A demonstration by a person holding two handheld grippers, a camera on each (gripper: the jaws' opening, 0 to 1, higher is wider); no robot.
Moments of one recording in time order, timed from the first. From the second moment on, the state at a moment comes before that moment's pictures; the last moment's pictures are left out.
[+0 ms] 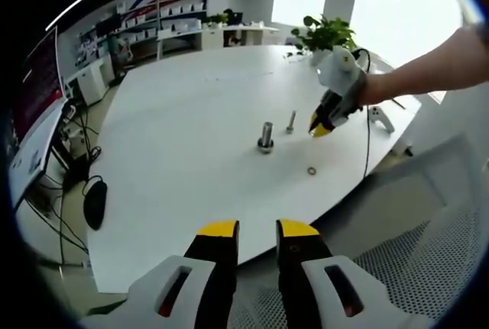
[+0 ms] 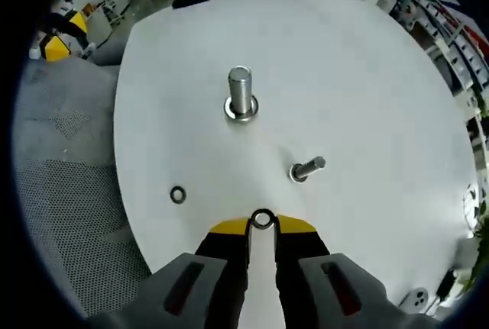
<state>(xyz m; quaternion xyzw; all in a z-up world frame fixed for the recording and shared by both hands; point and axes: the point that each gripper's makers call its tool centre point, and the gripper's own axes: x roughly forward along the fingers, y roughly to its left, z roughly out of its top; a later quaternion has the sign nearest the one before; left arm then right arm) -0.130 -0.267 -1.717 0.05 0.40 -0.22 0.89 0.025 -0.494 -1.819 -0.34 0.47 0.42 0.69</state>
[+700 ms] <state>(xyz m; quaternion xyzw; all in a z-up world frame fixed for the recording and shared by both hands) -0.130 -0.266 -1.717 0.05 0.40 -0.22 0.89 0.064 -0.478 -1.787 -0.34 0.41 0.42 0.73</state>
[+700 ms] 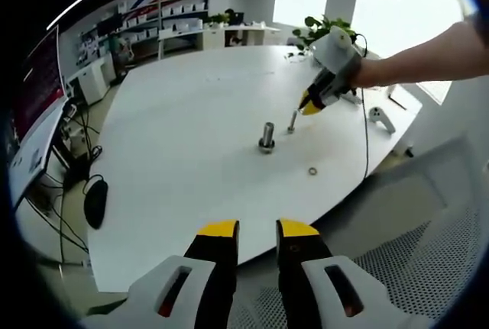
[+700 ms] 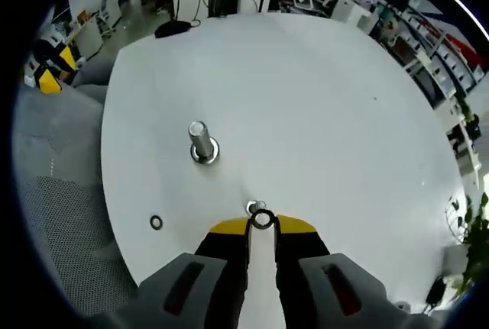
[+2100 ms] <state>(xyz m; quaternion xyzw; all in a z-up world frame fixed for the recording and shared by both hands) -0.129 -0.265 -1.718 0.05 0.40 -0.22 0.89 0.071 -0.473 -1.845 -0.36 0.45 0.42 0.69</state>
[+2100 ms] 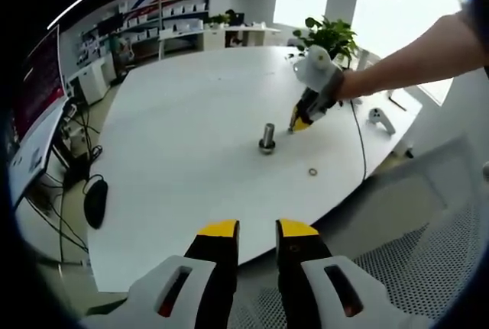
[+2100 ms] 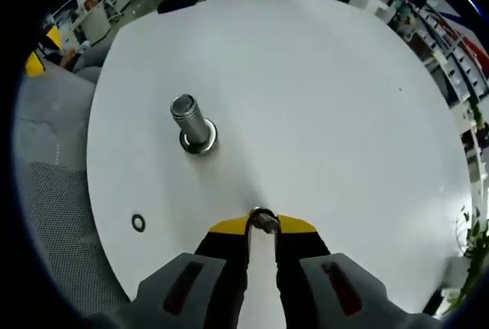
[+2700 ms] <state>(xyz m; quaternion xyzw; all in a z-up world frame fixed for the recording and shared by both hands) -0.128 -0.262 -1.719 0.05 0.40 -0.21 0.89 0.069 -0.476 -1.838 -0.35 0.43 0.42 0.72</state>
